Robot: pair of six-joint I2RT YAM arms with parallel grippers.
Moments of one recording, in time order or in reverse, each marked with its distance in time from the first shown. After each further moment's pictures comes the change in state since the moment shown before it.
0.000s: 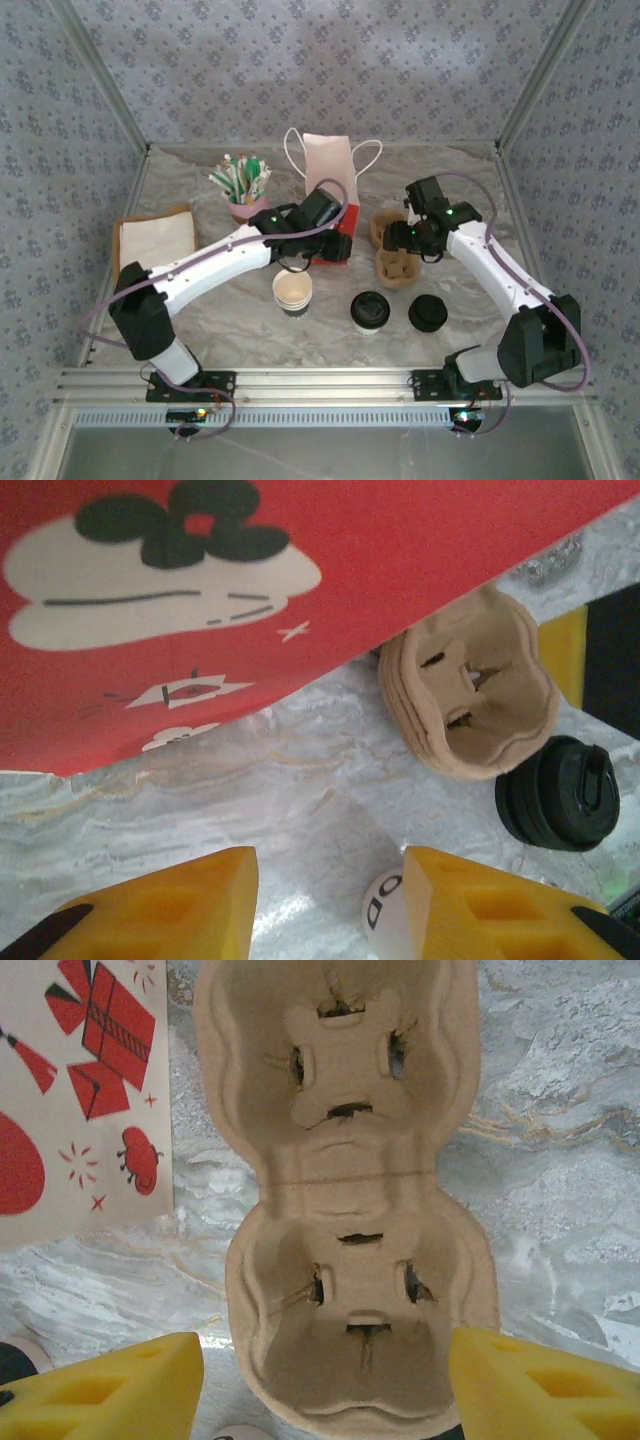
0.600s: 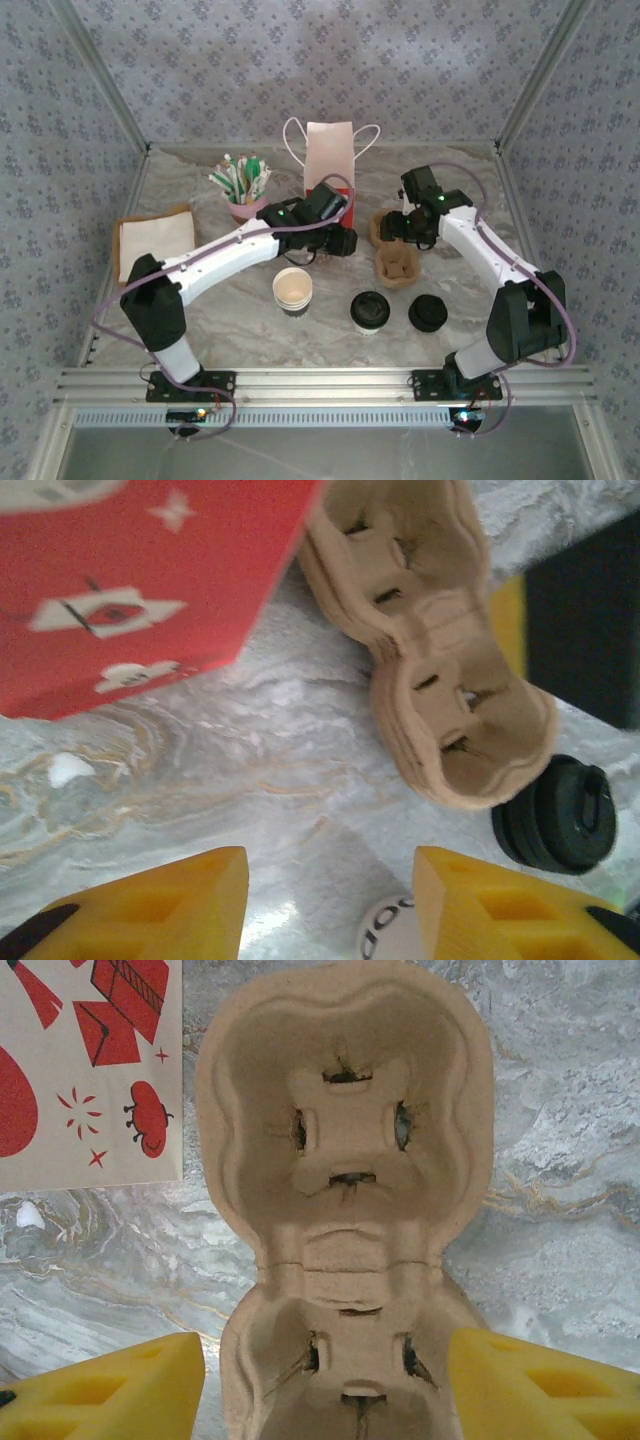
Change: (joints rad) left arm -0.004 0.050 0.033 0.025 0.026 0.015; right arm -0.016 0.127 0.085 0.035 0.005 -0.064
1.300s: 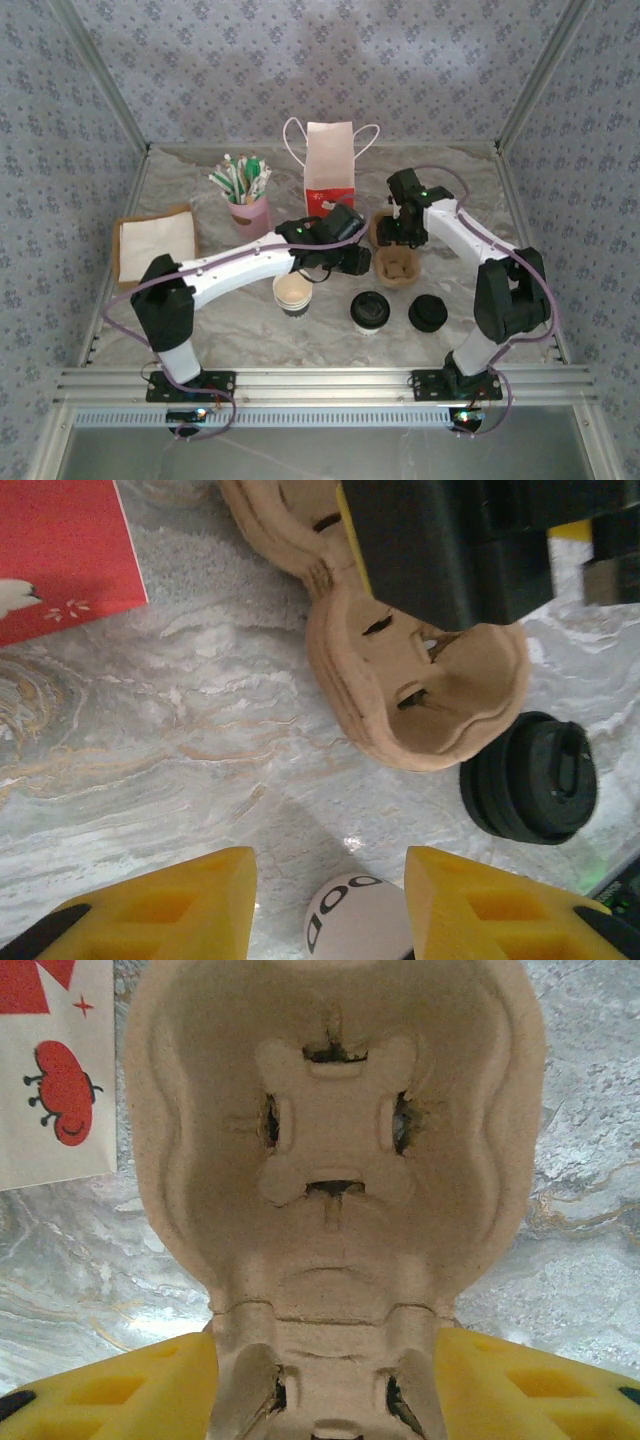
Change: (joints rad) left arm -0.090 0.057 -0.047 0.075 0.001 -0.077; right arm 0.039 0.139 0.032 -0.011 0.073 -0.045
